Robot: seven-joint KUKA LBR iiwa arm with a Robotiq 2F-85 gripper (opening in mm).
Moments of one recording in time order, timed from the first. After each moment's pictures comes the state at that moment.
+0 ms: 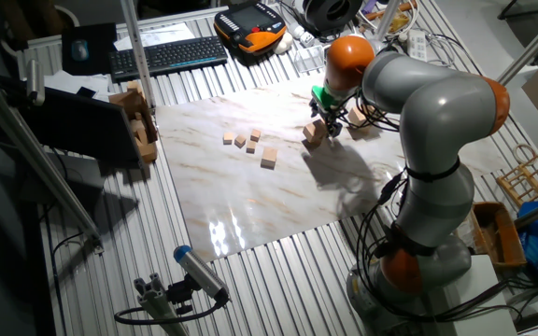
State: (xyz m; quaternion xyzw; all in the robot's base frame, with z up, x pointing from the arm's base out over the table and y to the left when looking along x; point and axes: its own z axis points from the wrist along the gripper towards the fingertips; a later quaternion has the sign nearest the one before) arm 0.568 -0.013 0.105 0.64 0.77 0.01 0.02
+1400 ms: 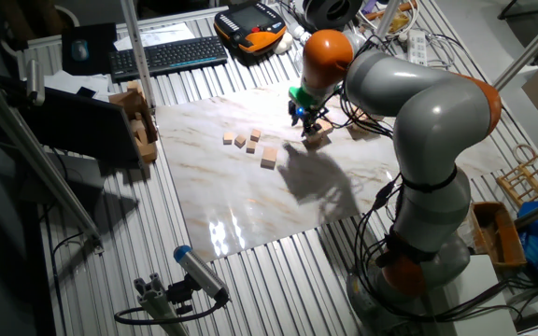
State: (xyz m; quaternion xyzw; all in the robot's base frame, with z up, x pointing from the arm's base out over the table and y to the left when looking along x) arm 0.557 0.086 0.138 0.58 0.82 0.02 0.01
